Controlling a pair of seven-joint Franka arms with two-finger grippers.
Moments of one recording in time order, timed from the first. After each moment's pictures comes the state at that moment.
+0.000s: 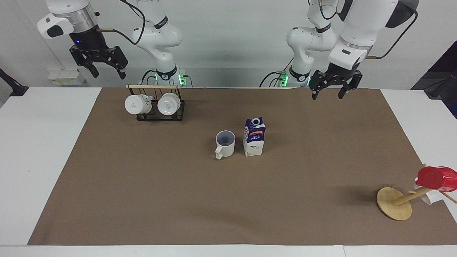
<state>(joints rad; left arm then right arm) -0.24 -0.07 0.01 -1.63 -0.01 1.62 -0.20 0.09 -0.10 -0.13 -1.55 0.03 1.50 0.11</state>
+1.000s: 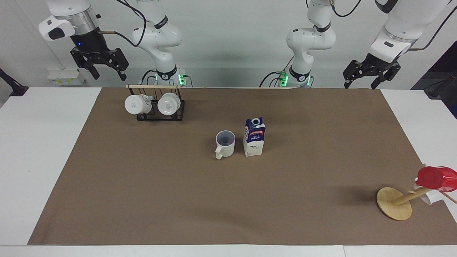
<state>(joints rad) -0.08 -0.07 0.01 -1.57 -0.01 1.46 0.02 0.09 -0.10 -0.13 -1.55 0.03 1.50 0.11</state>
